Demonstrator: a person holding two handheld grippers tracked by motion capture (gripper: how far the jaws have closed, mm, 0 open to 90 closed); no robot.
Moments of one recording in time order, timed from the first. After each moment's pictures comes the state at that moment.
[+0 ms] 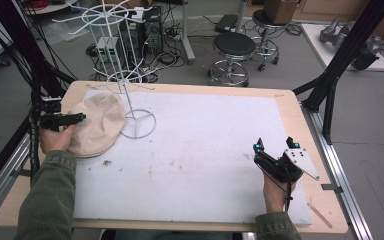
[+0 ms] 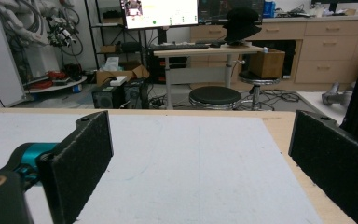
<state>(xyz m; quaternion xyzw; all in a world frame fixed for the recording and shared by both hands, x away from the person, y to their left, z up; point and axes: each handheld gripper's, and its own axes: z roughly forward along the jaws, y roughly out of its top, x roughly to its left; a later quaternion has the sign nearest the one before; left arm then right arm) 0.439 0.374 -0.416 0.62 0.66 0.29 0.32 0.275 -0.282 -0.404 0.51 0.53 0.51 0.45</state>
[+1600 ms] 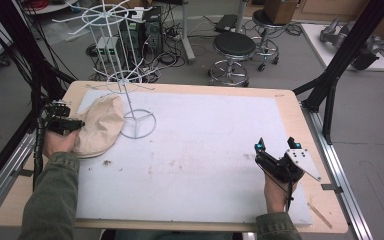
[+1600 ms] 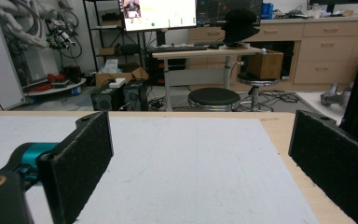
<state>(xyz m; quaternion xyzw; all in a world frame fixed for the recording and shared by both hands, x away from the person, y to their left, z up) 0.441 0.361 -0.428 0.67 0.64 0.28 0.24 0.274 -0.284 -0.403 0.52 0.52 0.51 0.45</state>
